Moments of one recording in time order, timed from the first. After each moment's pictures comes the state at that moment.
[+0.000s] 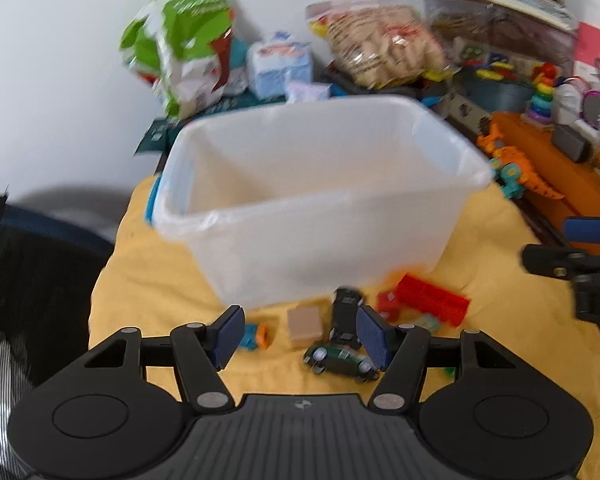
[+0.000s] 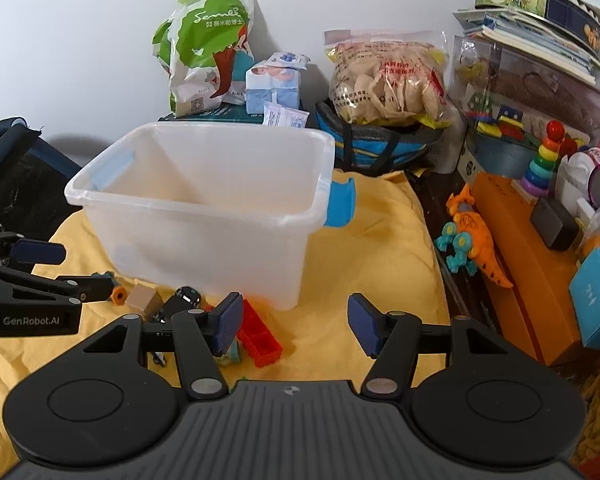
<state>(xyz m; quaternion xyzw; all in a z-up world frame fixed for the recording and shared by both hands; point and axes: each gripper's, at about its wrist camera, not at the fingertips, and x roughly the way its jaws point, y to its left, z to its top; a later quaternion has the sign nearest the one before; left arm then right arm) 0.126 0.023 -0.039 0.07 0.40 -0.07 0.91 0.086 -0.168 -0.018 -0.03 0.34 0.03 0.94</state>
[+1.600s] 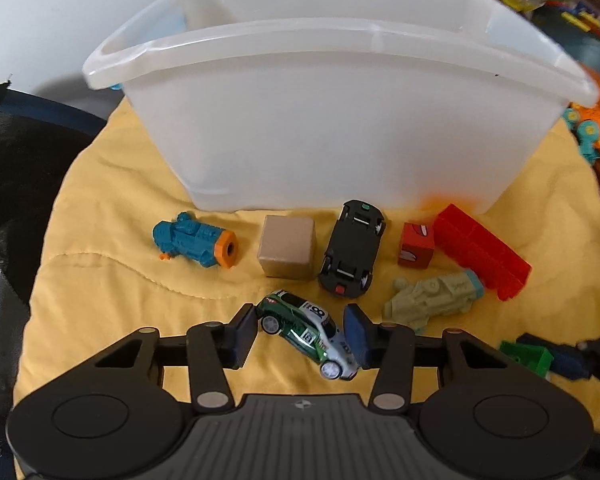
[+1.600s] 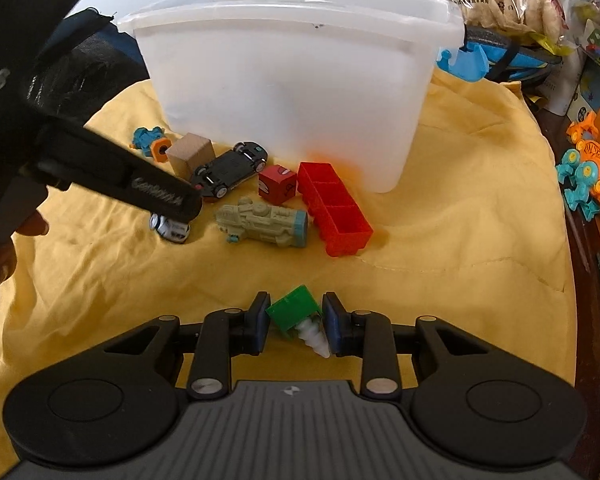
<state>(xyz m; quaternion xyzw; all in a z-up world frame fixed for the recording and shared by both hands) 0.157 -0.001 -0.113 0.02 0.50 0.00 0.87 0.097 -0.154 -0.112 -0.07 0.44 0.16 0.88</state>
